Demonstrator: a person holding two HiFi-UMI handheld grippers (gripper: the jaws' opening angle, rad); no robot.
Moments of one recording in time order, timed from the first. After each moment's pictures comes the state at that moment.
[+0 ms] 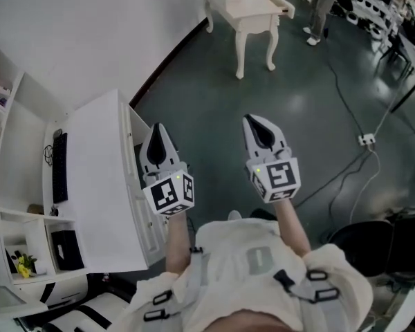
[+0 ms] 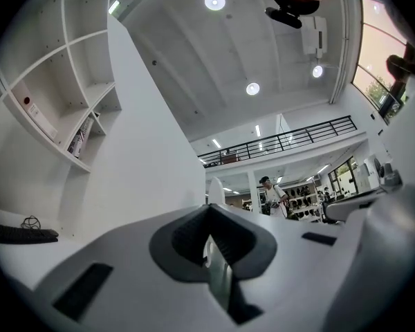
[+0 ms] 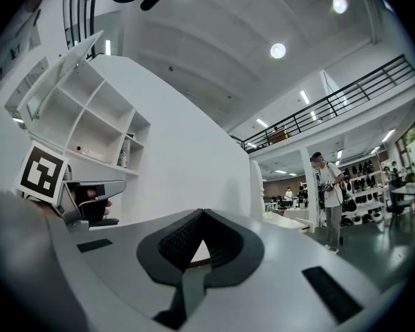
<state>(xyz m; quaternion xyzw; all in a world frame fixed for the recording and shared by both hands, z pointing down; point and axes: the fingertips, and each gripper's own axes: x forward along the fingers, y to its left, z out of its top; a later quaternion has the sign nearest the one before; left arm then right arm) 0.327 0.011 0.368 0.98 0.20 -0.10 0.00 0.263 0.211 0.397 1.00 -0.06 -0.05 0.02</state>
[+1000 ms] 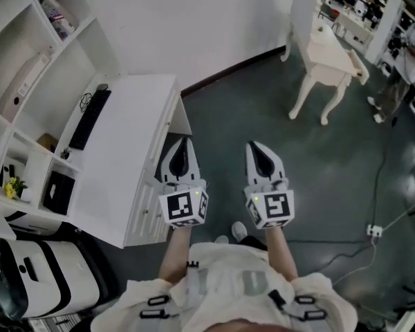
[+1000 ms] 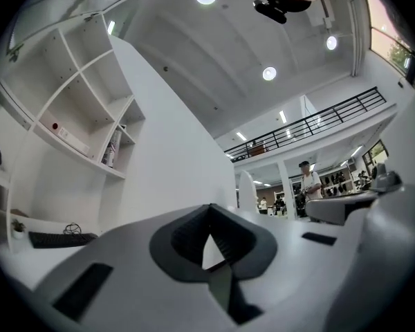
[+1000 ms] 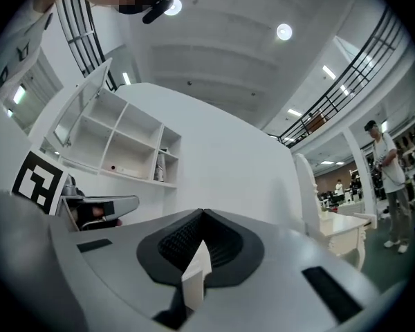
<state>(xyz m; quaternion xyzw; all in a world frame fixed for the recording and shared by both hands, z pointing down) 0.329 -0.011 0.373 1.00 0.06 -0.08 -0.01 0.327 0.147 0.386 0.97 -0.25 -0.07 -0.01</state>
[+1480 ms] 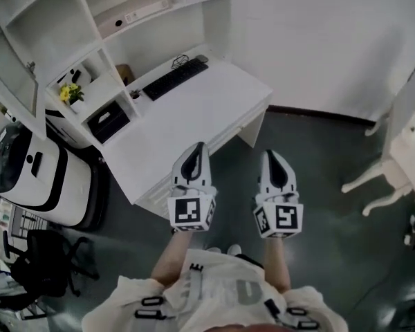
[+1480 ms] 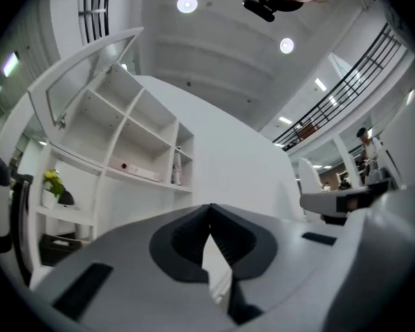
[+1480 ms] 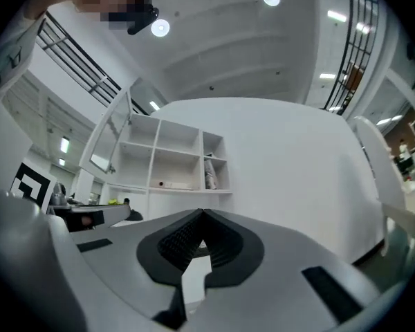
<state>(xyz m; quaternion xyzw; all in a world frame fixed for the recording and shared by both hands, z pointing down) 0.279 -0.131 0.354 0.97 -0.20 -0.09 -0.02 0.369 0.005 0.364 0.87 -0.48 -0.08 -0.07</state>
